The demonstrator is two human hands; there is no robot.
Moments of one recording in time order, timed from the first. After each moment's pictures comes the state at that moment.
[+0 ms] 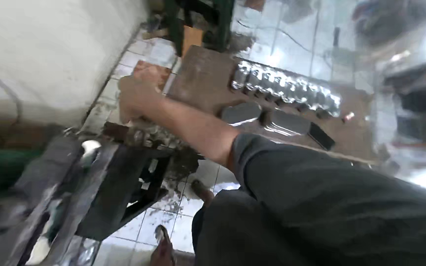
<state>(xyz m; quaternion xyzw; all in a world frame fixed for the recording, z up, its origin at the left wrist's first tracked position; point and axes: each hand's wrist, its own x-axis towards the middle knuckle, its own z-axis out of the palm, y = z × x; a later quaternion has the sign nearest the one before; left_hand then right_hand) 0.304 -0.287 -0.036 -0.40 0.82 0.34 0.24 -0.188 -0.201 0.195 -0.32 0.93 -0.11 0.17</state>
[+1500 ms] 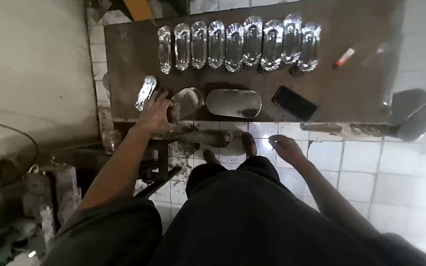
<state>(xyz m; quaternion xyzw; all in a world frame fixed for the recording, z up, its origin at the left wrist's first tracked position) -0.185 0.012 0.036 0.28 0.93 -0.02 0.22 0.110 0.435 -0.042 0.16 0.82 -0.52 0.20</state>
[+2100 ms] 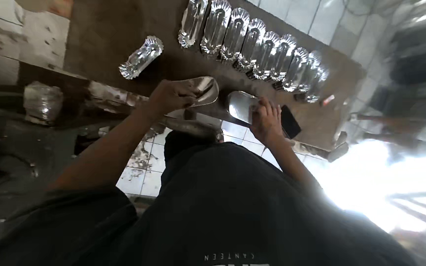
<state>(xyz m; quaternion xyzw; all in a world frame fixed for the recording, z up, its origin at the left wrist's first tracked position) -0.197 -0.013 -0.003 0.31 0.81 0.45 0.21 -0.052 0.339 0.024 -0.02 0.98 -0.14 0.11</state>
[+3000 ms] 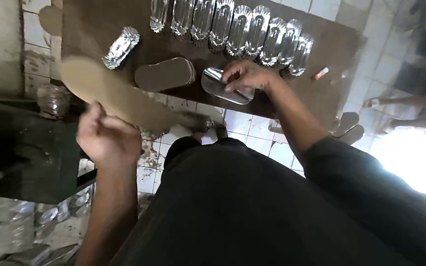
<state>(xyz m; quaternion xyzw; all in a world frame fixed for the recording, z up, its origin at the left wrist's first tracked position) -0.012 0.030 0.141 -0.15 0.55 0.82 -0.02 -0.132 0.402 0.030 -0.17 0.77 -0.53 0.31</state>
